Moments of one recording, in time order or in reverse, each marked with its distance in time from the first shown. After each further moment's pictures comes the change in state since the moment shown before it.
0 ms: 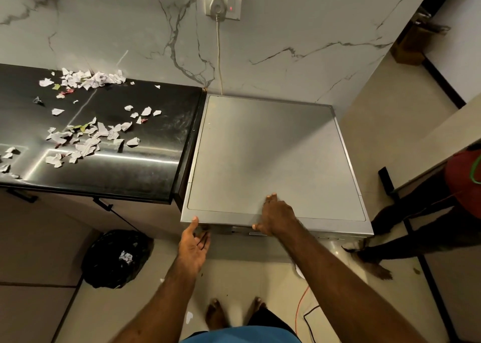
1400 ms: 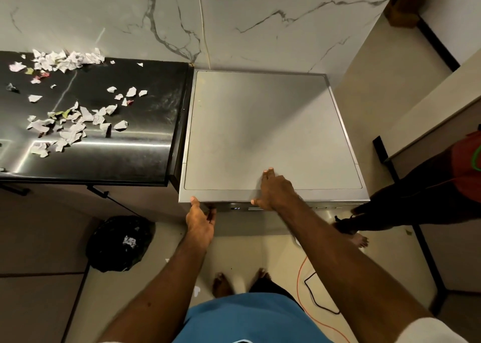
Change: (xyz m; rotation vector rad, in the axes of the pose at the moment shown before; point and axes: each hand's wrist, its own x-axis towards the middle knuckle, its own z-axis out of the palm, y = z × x) left_hand 0.014 -0.014 0.024 -0.100 0.115 0.021; right_hand 0.013 0.002 0.021 0.031 0.040 0.062
